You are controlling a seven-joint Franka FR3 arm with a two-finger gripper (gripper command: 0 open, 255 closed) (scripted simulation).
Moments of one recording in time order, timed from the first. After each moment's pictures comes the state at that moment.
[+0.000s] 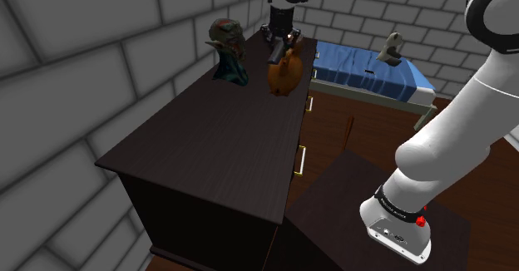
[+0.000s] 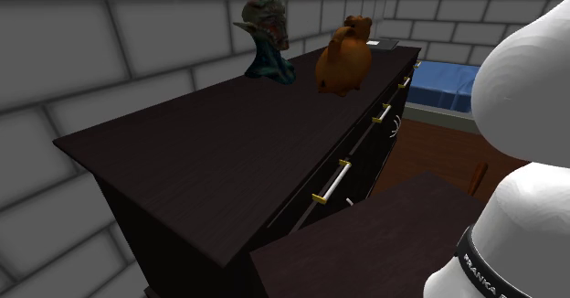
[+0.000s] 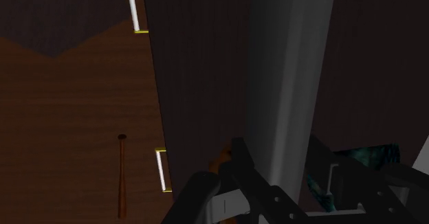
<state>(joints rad) -0.44 -0.01 0.51 -1.76 -0.22 1.80 1.19</state>
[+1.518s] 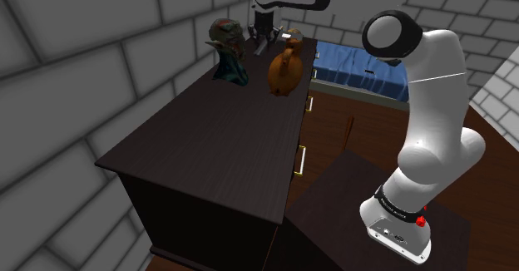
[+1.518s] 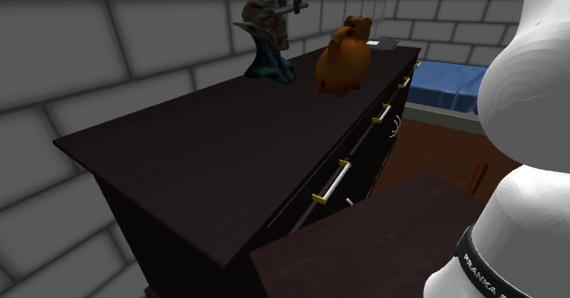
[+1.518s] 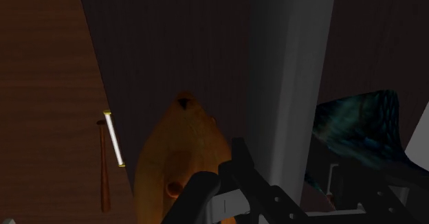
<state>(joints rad) -0.33 0.64 0.44 -1.00 -0.47 1.66 1.12</state>
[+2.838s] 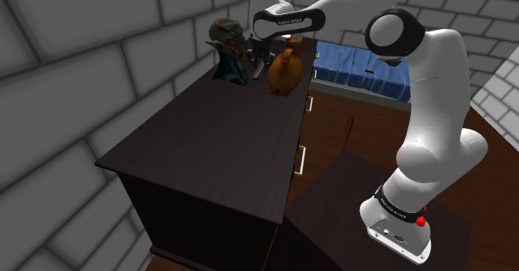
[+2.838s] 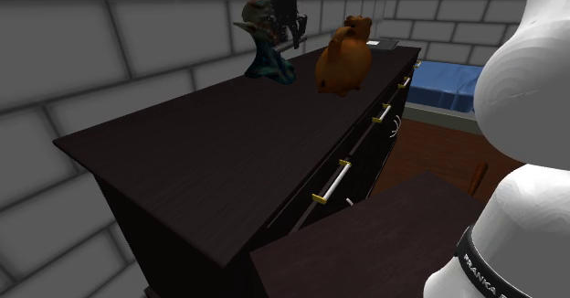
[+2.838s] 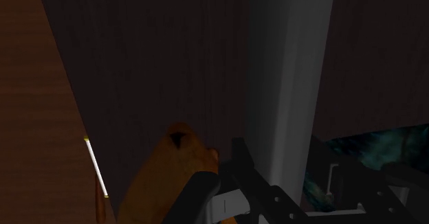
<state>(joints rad) -0.38 0.62 0.43 -1.29 -0.49 1.92 1.20</state>
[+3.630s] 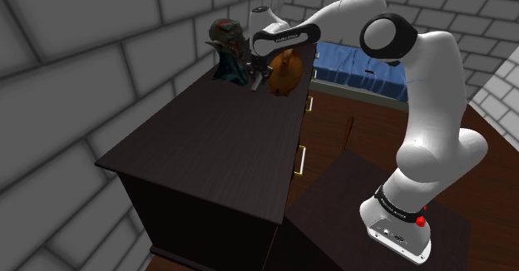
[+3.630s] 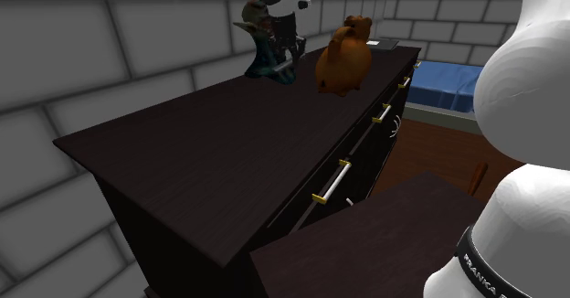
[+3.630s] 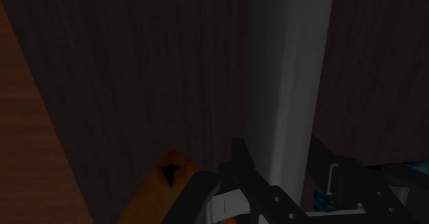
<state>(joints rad) -0.38 0.67 0.41 -1.38 -0.52 2.05 1.24</state>
